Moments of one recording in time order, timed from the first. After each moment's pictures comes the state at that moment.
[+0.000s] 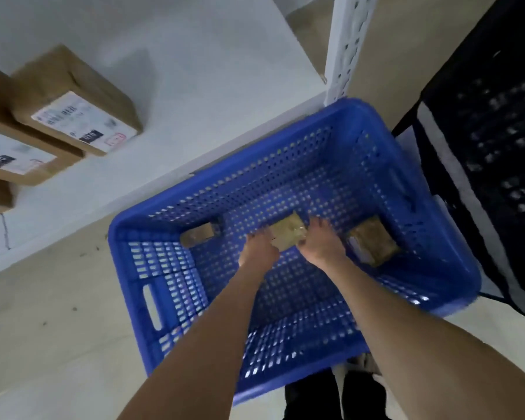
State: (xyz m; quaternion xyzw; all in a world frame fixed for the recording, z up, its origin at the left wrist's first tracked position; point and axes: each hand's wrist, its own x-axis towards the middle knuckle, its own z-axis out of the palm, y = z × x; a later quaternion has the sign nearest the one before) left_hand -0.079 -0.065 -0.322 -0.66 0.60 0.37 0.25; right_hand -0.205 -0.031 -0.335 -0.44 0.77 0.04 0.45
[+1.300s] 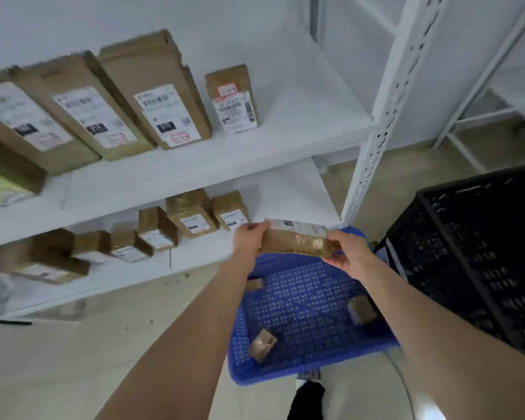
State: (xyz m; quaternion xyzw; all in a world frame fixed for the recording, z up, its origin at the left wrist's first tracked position) left_hand -0.001 -0.088 0.142 -0.71 0.30 0.56 -0.29; right_hand -0.198 -0.042 0.127 -0.04 0.66 -0.41 0.63
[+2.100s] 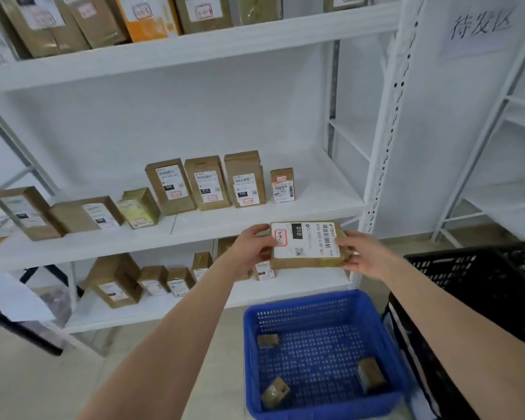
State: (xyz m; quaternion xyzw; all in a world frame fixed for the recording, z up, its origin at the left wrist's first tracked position) left_hand 0.076 0.076 0.391 -0.53 0.44 0.63 -0.36; right_hand -0.166 0.098 0.376 -0.28 0.56 -0.43 0.65
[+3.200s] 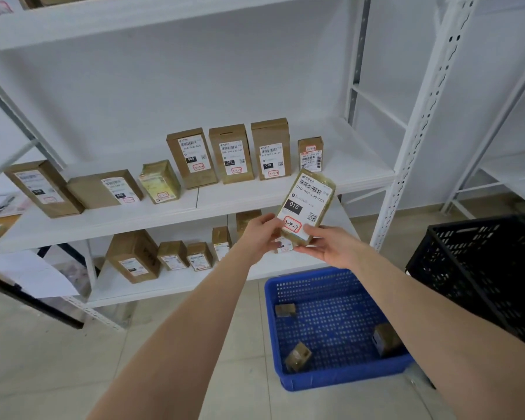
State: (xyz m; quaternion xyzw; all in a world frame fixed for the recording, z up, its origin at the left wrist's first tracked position) left_hand 0.164 0.071 0.353 -0.57 0.41 0.62 -0.35; right_hand -0.007 0.097 0.345 -0.22 0.47 -0.42 0.74
